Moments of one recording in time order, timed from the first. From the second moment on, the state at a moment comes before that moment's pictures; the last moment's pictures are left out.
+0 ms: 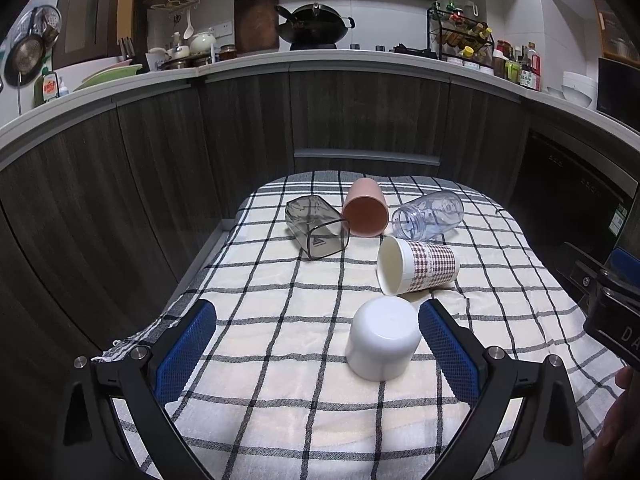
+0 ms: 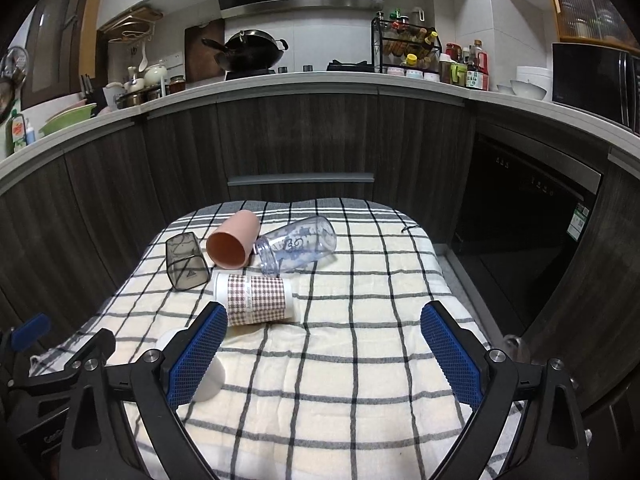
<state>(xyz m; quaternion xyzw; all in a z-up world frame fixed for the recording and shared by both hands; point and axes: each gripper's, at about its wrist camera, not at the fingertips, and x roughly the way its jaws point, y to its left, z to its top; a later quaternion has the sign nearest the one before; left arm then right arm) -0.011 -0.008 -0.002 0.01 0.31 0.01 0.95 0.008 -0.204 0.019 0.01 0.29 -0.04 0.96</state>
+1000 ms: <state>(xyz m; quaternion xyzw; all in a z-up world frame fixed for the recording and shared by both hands) -0.016 -0.009 -0.002 0.02 0.31 0.02 0.95 0.005 -0.204 0.016 0.01 0.29 -0.04 0.96</state>
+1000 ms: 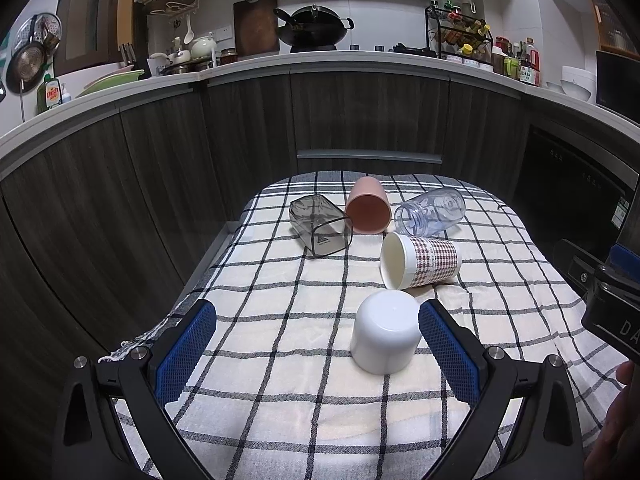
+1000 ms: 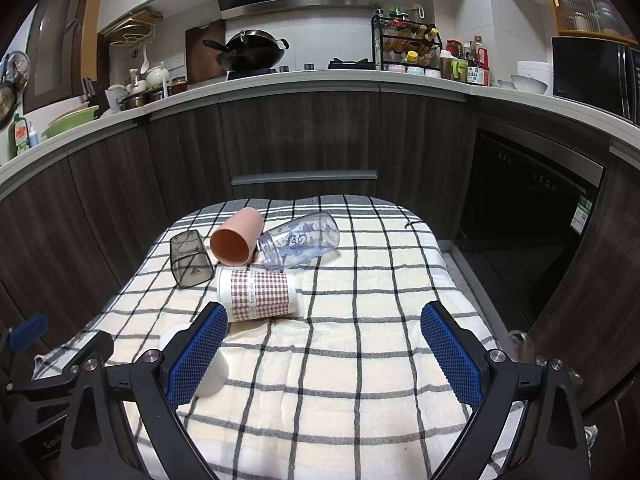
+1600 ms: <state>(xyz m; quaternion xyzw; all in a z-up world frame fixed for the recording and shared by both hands) -0.017 -0.012 0.000 0.02 0.31 0.01 0.95 0.005 -0.204 0.016 0.01 0.29 -0.04 0.96</state>
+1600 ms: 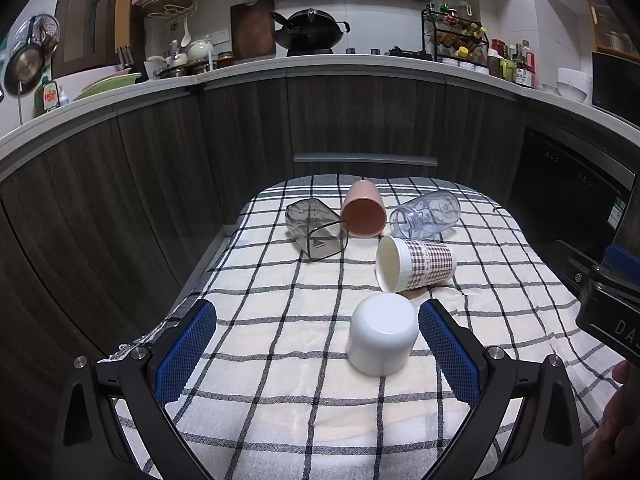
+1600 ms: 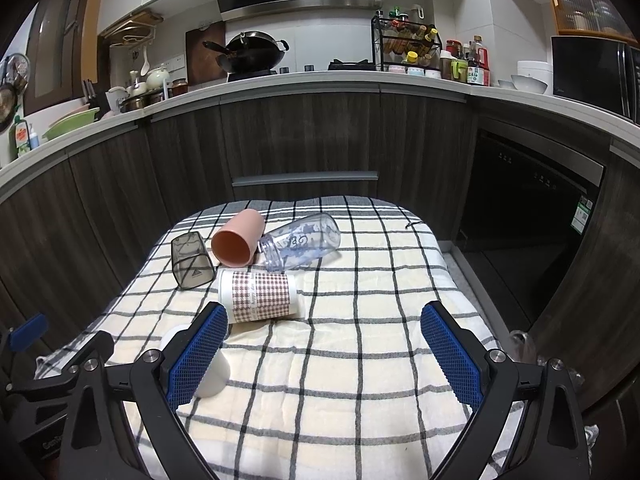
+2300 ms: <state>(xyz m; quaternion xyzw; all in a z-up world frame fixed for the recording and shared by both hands) -0.018 -0.010 0.000 0.01 0.30 0.02 0.95 0.005 -0.204 0.016 0.02 0.29 -0.04 0.96</state>
